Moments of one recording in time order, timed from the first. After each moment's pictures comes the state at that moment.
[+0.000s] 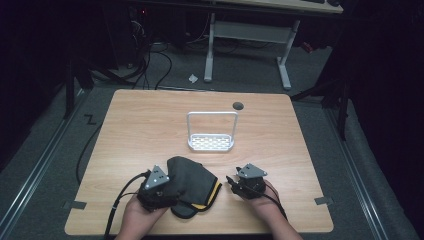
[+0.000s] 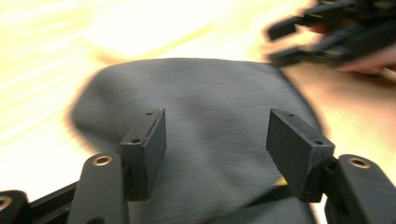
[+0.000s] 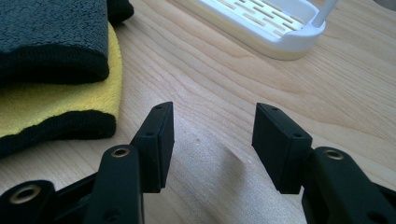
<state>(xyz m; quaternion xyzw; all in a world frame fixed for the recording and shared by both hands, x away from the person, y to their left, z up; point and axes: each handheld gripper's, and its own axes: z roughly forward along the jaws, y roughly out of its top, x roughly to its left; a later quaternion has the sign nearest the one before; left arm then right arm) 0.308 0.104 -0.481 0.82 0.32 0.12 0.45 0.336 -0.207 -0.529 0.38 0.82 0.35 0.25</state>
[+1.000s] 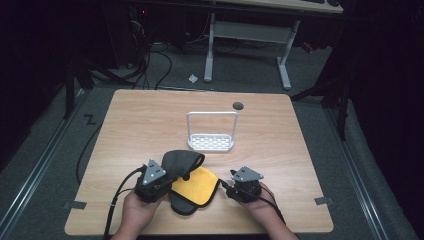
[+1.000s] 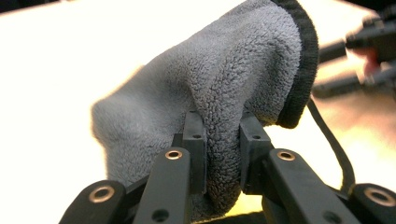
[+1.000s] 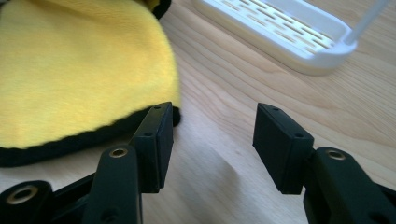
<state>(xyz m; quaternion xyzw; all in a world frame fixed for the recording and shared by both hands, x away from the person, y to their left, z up) 0.324 0.122 -0.472 0.79 0.36 0.18 0.46 0.324 -0.189 -0.522 0.36 0.82 0.37 0.24</state>
